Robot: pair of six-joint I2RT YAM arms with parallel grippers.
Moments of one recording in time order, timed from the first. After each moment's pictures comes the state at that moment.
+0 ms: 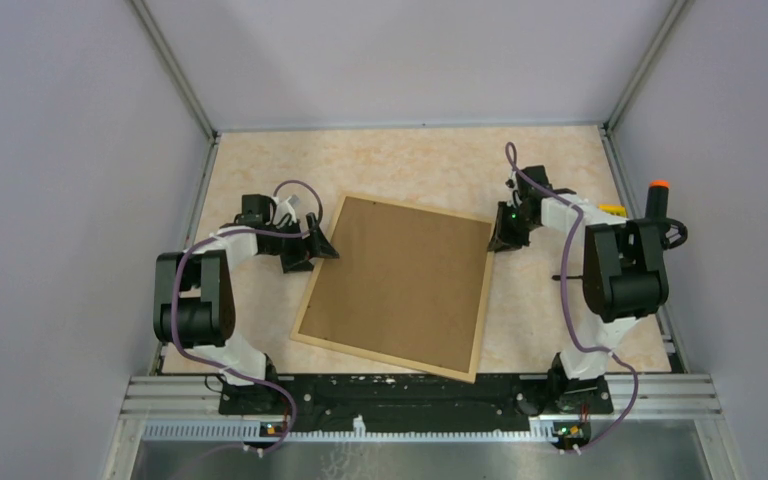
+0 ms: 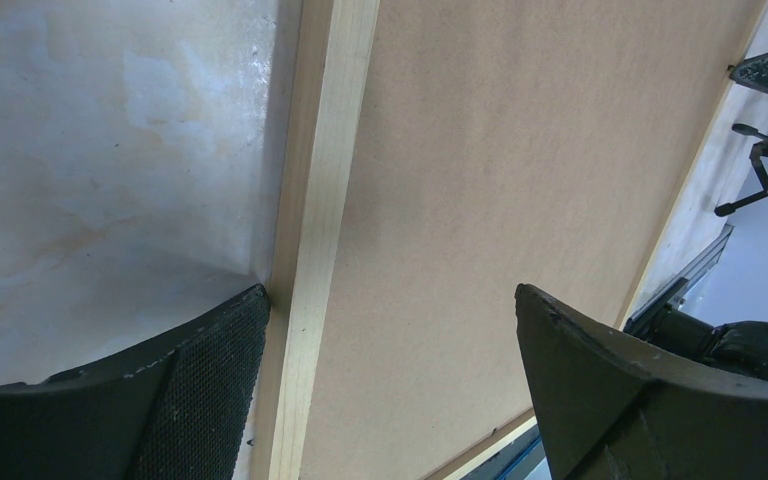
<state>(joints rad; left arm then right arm) 0.04 1.63 0.86 -0.34 0.68 -0.27 0.14 1.77 1.10 -0.51 -0.24 0.32</state>
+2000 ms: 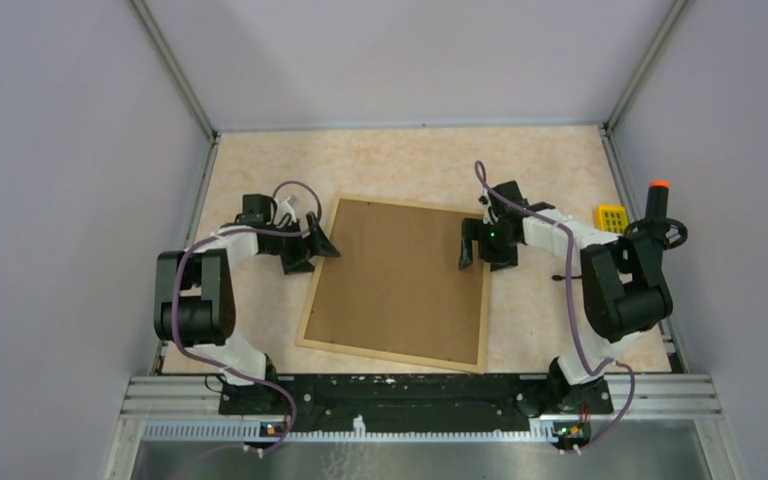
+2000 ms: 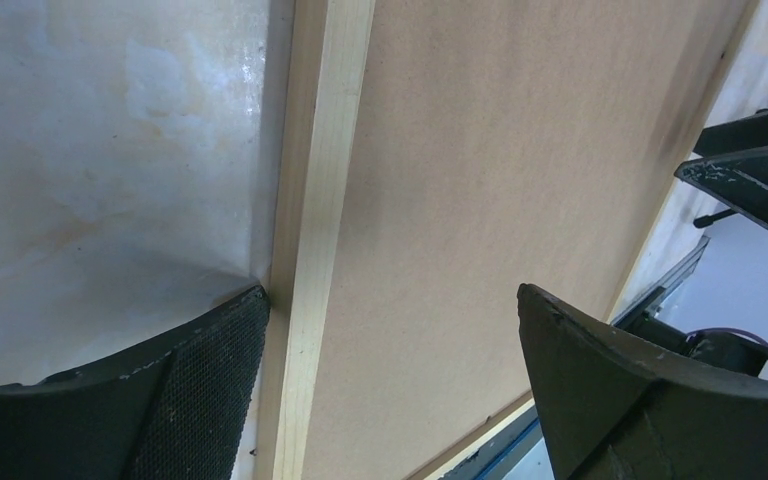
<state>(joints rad) 0.04 1.63 0.86 -0.34 0.67 -0.32 0.33 1.67 1.00 -0.54 -0.20 0.32</state>
